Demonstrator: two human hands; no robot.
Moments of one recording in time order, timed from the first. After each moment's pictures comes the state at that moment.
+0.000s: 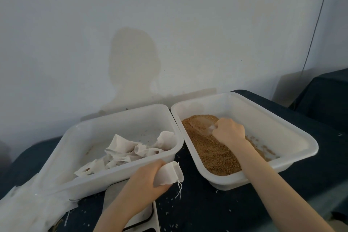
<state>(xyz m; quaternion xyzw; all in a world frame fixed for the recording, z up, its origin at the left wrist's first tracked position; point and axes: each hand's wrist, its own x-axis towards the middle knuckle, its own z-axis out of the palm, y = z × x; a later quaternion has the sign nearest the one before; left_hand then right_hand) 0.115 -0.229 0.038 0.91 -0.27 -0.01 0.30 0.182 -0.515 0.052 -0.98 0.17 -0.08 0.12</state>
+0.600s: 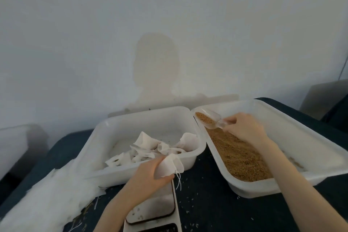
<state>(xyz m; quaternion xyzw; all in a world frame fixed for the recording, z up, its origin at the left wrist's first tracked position) 0.114 -0.183 0.051 0.93 -0.18 0.00 0.32 0.177 -0.494 0.092 -0.95 0.06 -0.12 0.29</state>
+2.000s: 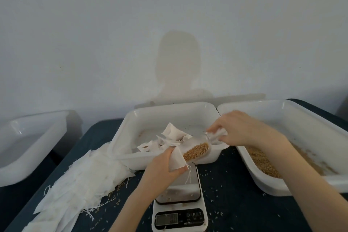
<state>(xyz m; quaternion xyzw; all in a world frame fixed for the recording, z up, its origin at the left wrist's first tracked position) 0.104 -0.150 0.034 0.94 -0.11 0.07 0.32 0.133 -0.391 0.145 -0.96 -0.26 -0.06 0.05</state>
